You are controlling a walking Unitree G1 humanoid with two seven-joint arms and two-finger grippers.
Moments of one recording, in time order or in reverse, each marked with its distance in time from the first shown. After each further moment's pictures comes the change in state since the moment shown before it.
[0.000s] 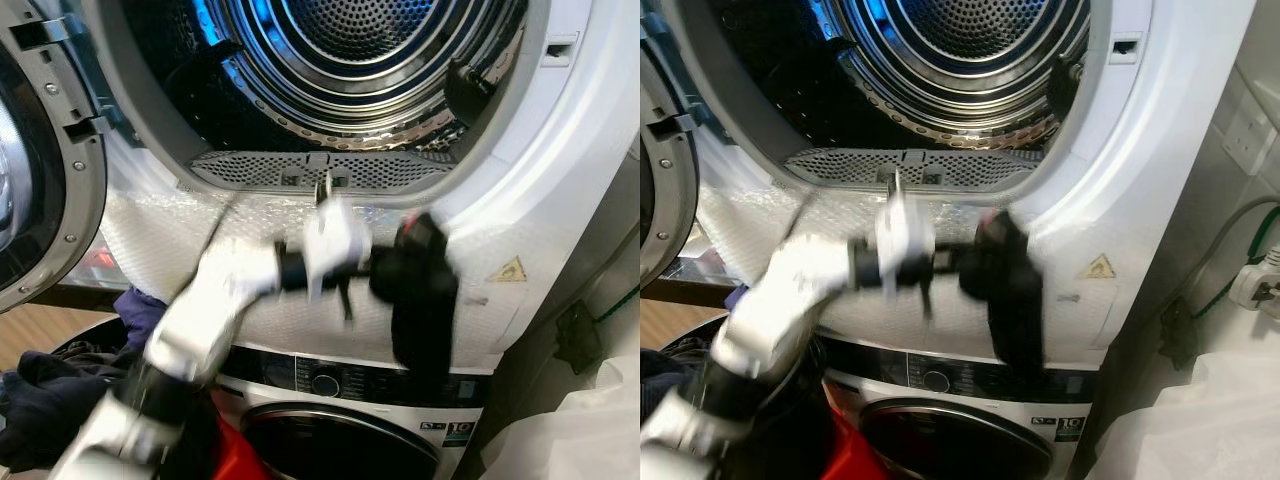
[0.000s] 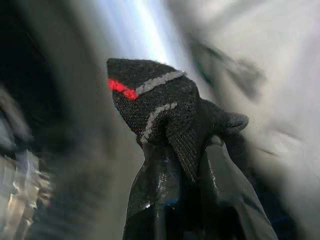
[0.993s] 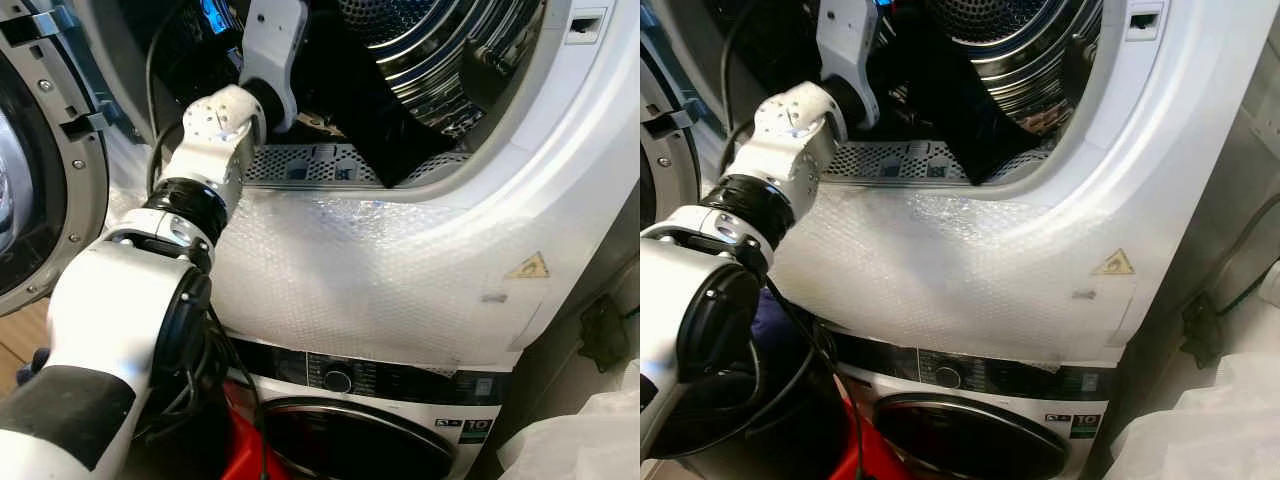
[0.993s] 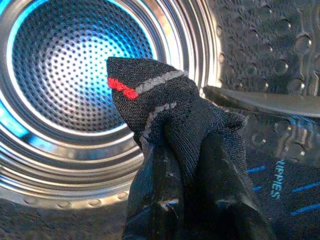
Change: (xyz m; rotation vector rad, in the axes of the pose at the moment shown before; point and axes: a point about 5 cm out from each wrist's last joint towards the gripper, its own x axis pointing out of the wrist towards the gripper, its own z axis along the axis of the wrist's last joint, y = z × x) left arm -0.011 0.110 -0.013 -0.093 0.148 0.731; right arm 0.000 -0.006 -0.002 0.067 -0.011 -0.037
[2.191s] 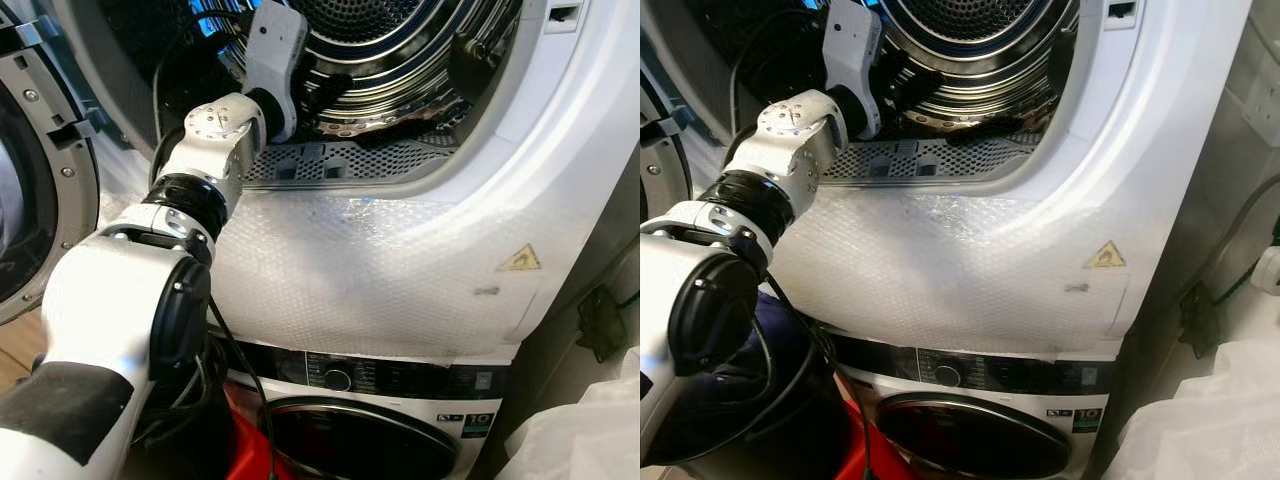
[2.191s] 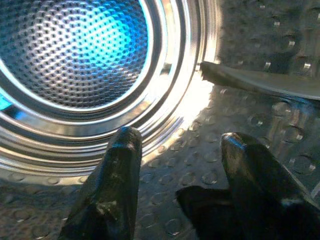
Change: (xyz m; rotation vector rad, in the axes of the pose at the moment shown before) left arm -0.004 0.014 -0.002 -0.044 0.099 0.019; right arm 0.000 -0.004 -0.003 0.039 -0.002 -0.045
